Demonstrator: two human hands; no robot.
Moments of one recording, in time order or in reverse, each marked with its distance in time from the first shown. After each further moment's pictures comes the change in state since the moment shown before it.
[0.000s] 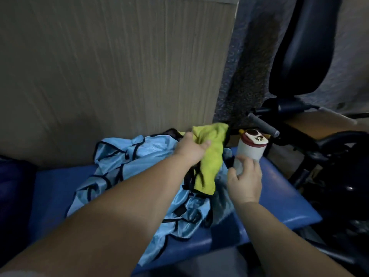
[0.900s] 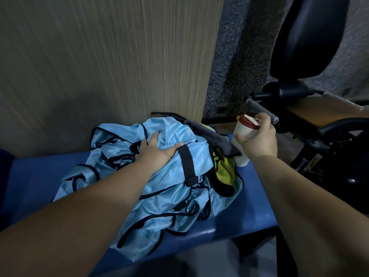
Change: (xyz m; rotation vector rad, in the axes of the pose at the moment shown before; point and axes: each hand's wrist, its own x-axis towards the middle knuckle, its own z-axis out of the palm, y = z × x) left_hand 0.005 -0.068 -0.004 0.173 0.006 -0.289; right_hand 0.113 0.031 -0.020 -0.063 -0.110 0.045
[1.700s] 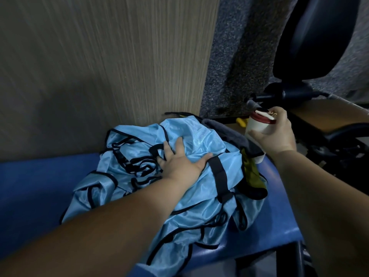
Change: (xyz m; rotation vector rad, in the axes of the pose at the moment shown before) left_hand -0.004 0.054 0.078 0.070 0.020 0.050; right_hand 0.072 0.040 -0.014 -0.025 -0.059 -0.056
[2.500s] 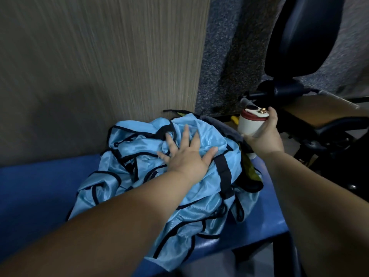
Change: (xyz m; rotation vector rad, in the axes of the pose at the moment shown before) left_hand -0.012 0.020 -0.002 0.345 -0.014 0.296; right_hand -0.017 0.004 0.007 0.113 -0.056 0.083
